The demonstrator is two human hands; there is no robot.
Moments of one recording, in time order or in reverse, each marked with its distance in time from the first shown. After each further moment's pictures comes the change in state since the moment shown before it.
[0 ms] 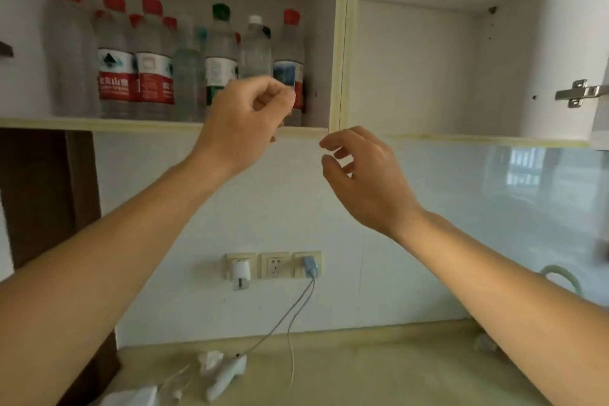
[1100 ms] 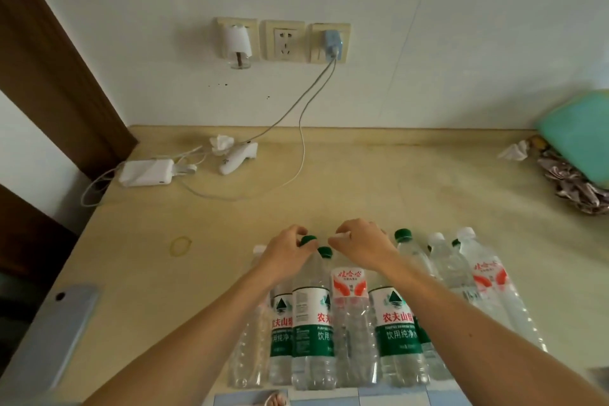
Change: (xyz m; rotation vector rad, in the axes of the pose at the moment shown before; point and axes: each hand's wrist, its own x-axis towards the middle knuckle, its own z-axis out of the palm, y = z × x) left_hand -0.454 -0.161 0.186 0.024 -0.816 -1.249; right_hand -0.360 0.139 0.177 -0.095 -1.176 0.934
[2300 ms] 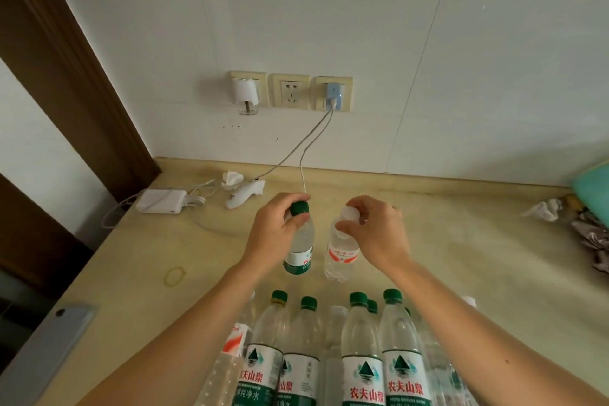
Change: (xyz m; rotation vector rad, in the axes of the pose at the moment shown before) left_hand 0.022 0.090 -0.044 -0.199 0.484 0.453; right_hand 0.041 0.014 -0.096 0.395 0.428 -0.375
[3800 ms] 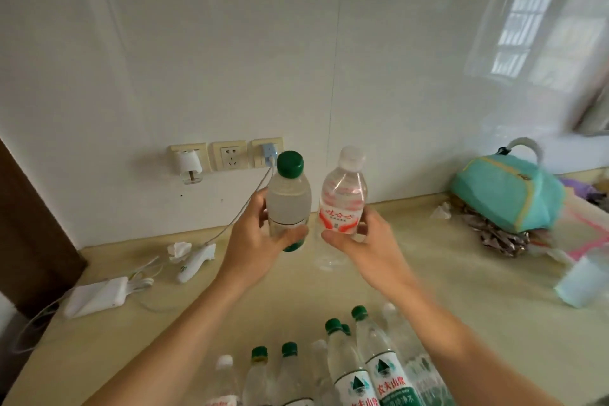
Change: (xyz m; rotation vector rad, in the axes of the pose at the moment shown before) left_hand 0.014 0.083 -0.033 -0.175 -0.153 0.212; right_hand -0.076 -0.068 -0.065 0.271 0.248 -0.027
